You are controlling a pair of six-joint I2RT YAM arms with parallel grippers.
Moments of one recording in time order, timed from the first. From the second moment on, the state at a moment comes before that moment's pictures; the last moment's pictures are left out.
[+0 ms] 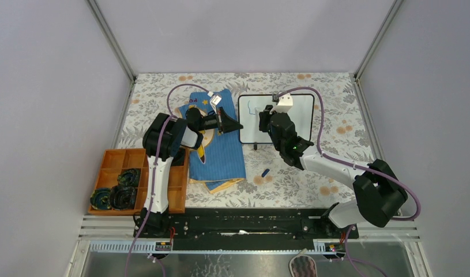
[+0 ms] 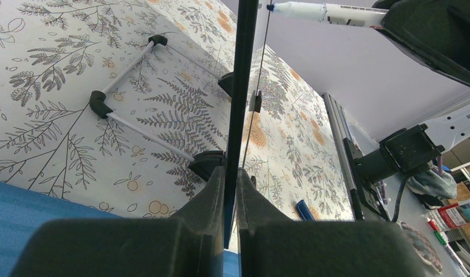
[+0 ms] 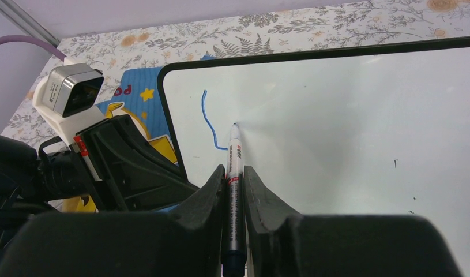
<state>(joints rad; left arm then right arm) -0.25 2.29 1.05 1.40 1.06 -0.81 0.71 1.43 0.83 0.38 0.48 0.37</state>
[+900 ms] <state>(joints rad) -0.25 2.29 1.05 1.40 1.06 -0.81 0.71 1.43 0.83 0.32 0.46 0.37</state>
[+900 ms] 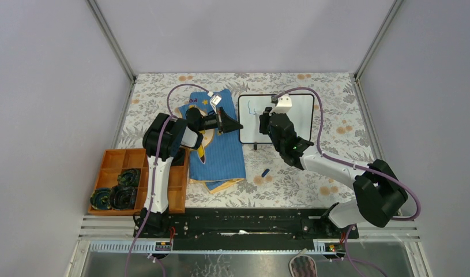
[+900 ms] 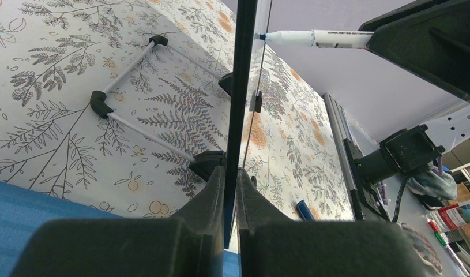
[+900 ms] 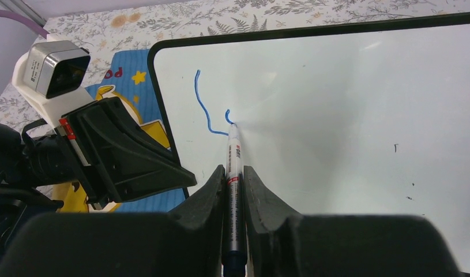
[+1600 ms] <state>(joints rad) -0.25 2.29 1.05 1.40 1.06 -0.81 0.69 1.42 0.86 0.28 0.48 0.37</state>
